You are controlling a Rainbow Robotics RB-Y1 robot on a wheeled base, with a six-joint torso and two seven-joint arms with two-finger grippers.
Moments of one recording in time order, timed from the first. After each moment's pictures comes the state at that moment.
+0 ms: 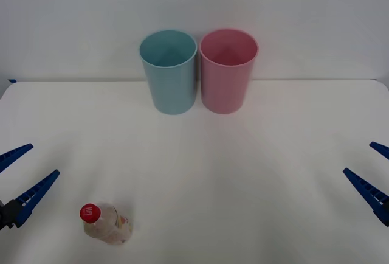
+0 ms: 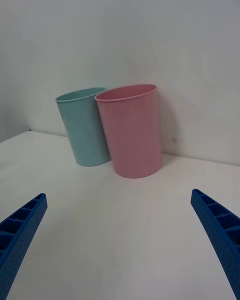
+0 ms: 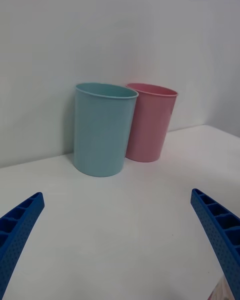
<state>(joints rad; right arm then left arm) 0.35 -0.40 -0.52 -1.66 0.96 -1.22 0.00 0.35 0.40 0.52 -1.66 -0.96 -1.22 0.00</state>
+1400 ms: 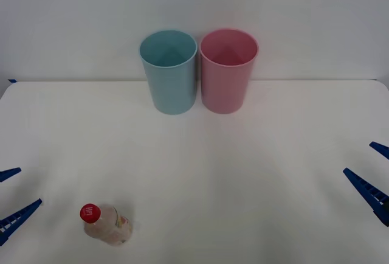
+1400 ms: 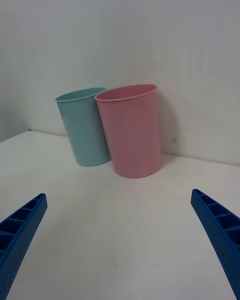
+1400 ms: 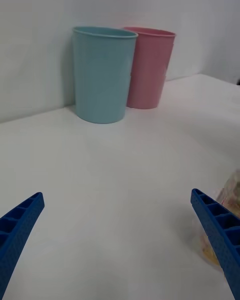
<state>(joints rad) 0.35 -0.40 -0.52 -1.66 0.96 -1.22 0.00 0.30 0.64 0.43 -1.29 -0.91 -1.35 -0.23</state>
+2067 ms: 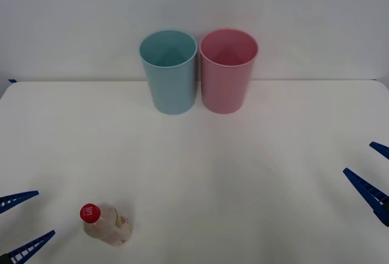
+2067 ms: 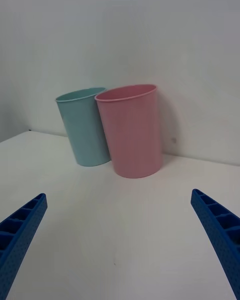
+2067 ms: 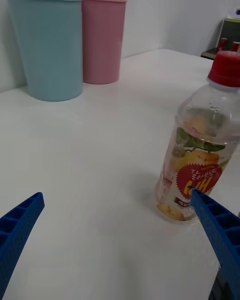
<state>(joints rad) 0.35 -0.40 -0.52 -1.66 0.96 -1.22 0.00 0.34 0.66 0.33 -1.24 -0.91 -1.42 -0.38</state>
